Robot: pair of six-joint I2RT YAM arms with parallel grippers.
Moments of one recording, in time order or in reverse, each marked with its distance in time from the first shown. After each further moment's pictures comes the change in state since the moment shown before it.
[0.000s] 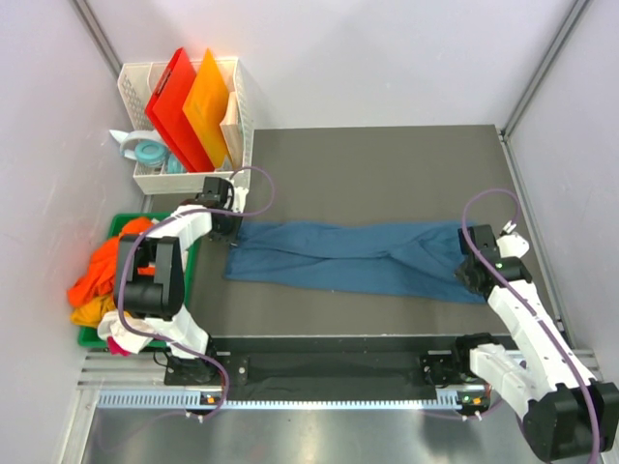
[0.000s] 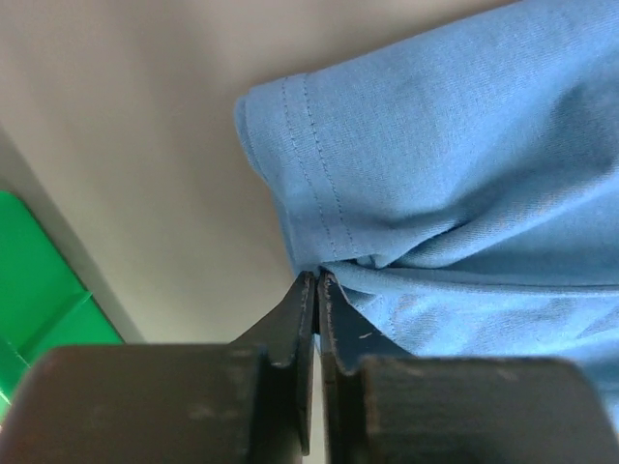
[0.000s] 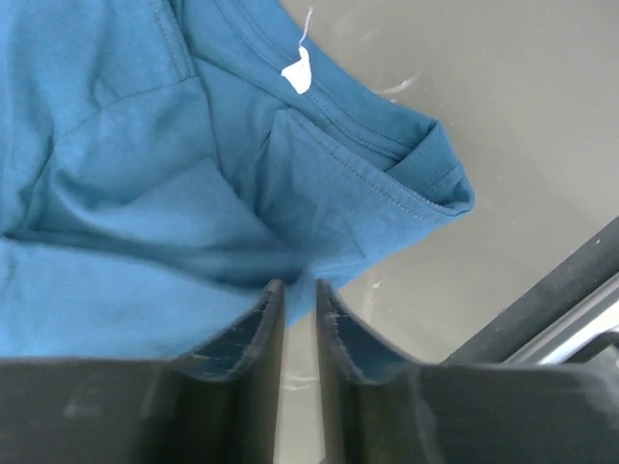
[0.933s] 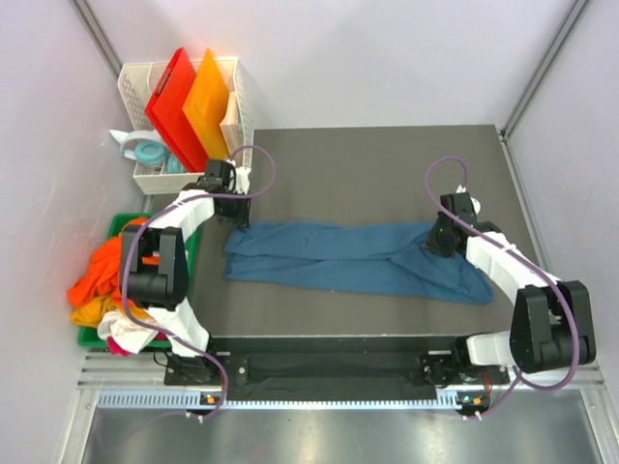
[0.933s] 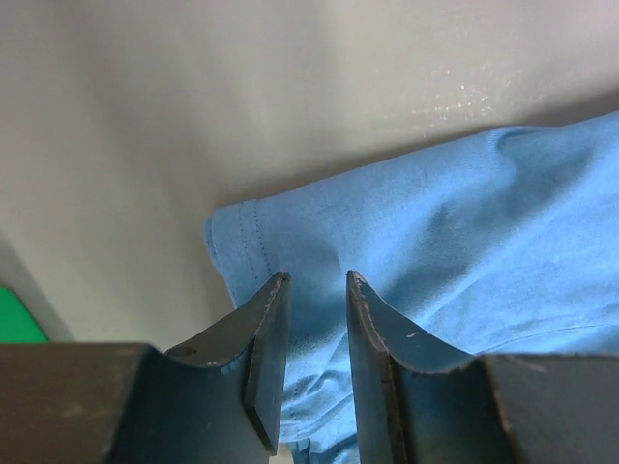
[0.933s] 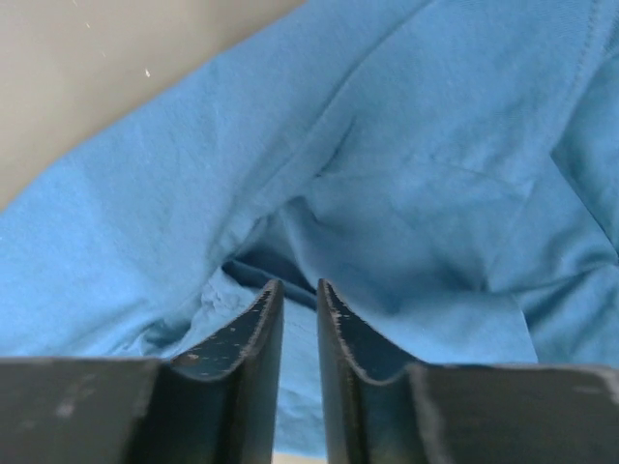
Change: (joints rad) left arm -0.013 0.075 0.175 -0.022 0.126 -0.105; right arm 0.001 0.461 0.114 0.453 -0.351 -0.304
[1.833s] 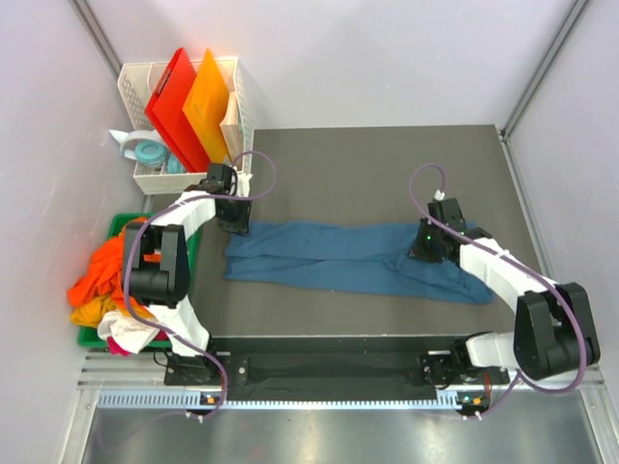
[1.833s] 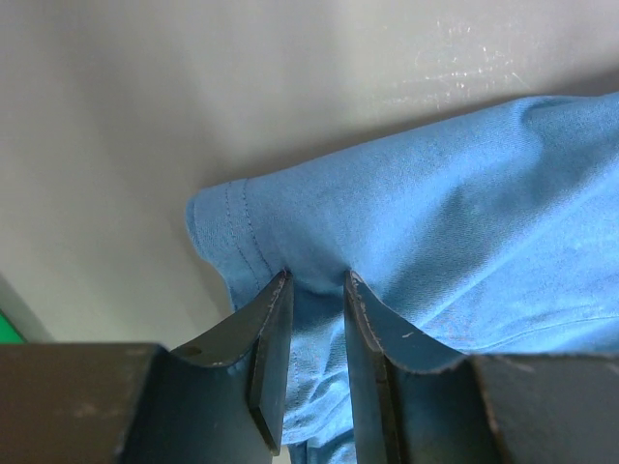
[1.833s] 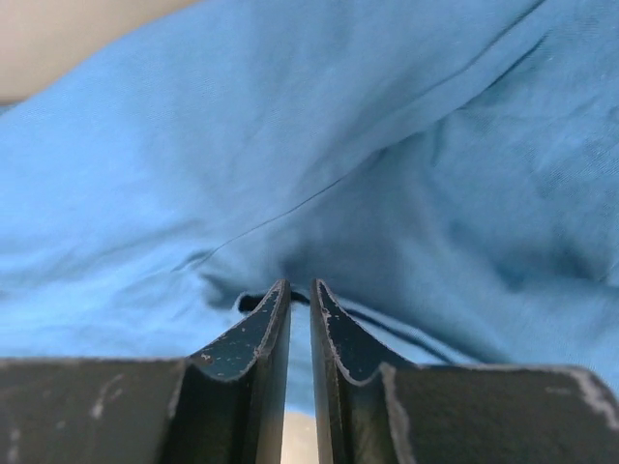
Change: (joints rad) left arm 0.000 0.023 -0.015 -0.023 -0.001 0.001; right arm 0.101 0.001 -0.043 0.045 -0.117 -0.055
